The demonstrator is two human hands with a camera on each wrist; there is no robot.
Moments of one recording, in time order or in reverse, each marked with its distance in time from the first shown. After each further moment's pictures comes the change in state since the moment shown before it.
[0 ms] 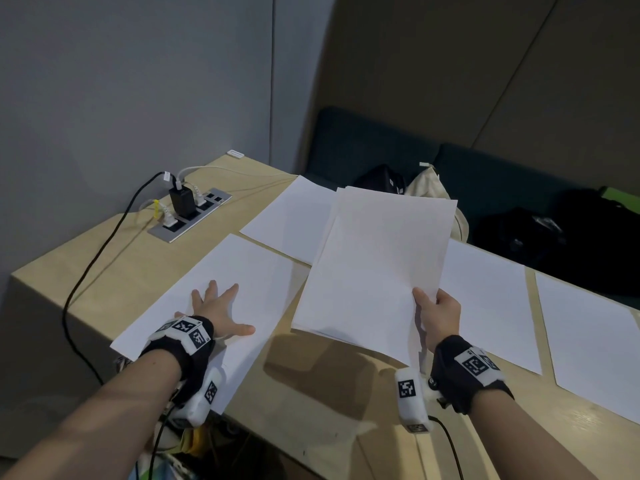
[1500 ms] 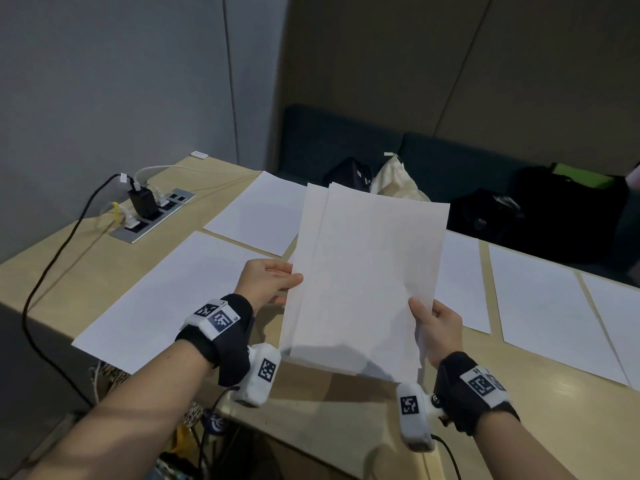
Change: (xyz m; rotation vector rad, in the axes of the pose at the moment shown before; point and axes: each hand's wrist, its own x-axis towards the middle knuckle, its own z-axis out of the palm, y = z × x) left_hand -0.071 0.137 0.009 -1.139 0.038 0.295; right_hand -0.029 0.031 -0.090 0.218 -0.051 0.036
